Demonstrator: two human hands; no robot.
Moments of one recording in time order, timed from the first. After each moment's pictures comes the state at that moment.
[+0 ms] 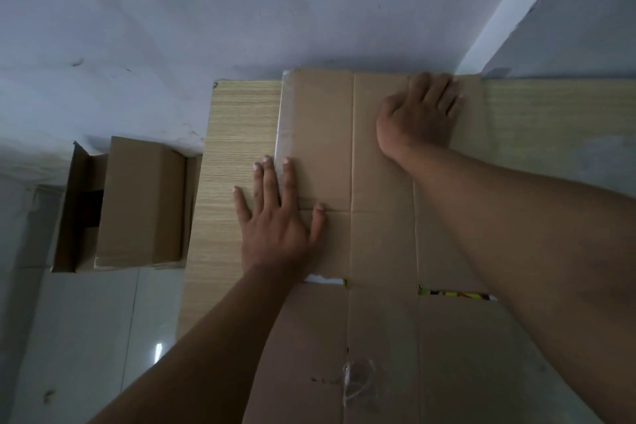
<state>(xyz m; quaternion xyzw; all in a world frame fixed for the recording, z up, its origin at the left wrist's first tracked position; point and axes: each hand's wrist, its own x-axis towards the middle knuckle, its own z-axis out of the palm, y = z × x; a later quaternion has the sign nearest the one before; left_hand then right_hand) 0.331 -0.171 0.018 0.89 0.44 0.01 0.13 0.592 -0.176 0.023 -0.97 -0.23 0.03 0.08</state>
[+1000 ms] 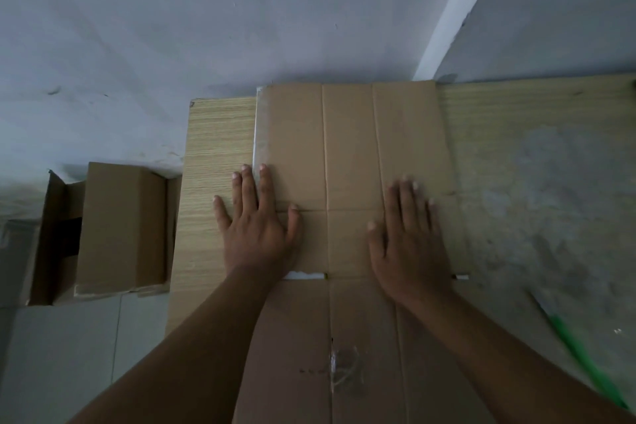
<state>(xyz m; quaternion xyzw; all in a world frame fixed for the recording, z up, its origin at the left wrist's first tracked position) 0.330 -0.170 0.018 0.89 0.44 0.03 0.14 0.474 -0.352 0.023 -0.92 -0.39 0.02 0.06</state>
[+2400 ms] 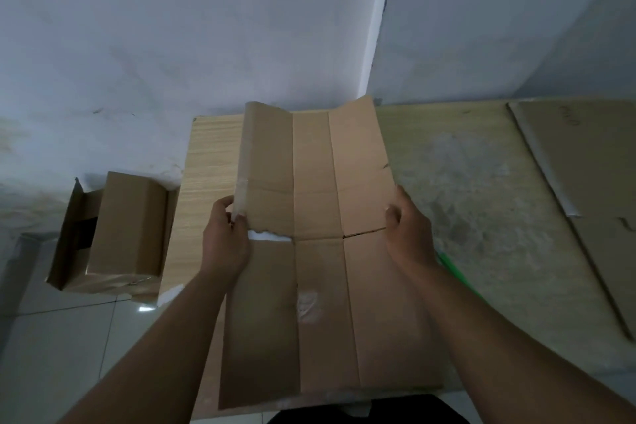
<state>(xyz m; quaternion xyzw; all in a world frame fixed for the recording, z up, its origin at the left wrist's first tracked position) 0.271 -0.260 0.101 0.72 0.51 0.18 0.44 0.488 -0.463 0.094 -0.91 -0.19 0.11 0.36</state>
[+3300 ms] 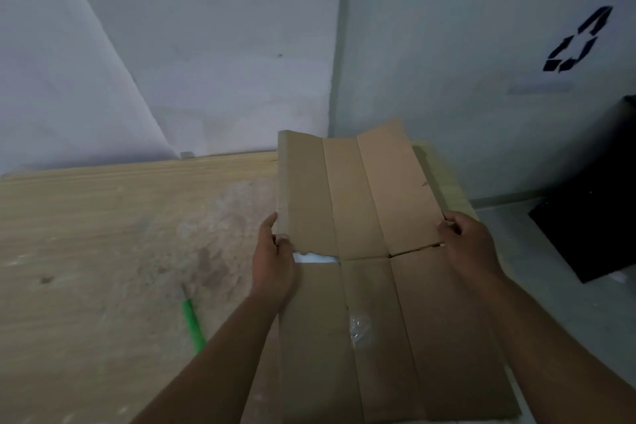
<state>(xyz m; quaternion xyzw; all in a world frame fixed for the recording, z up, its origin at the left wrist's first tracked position) 0.666 -0.658 0.137 0.69 0.43 0.22 0.54 0.888 -0.885 0.166 -0.91 -0.14 0.07 0.38</state>
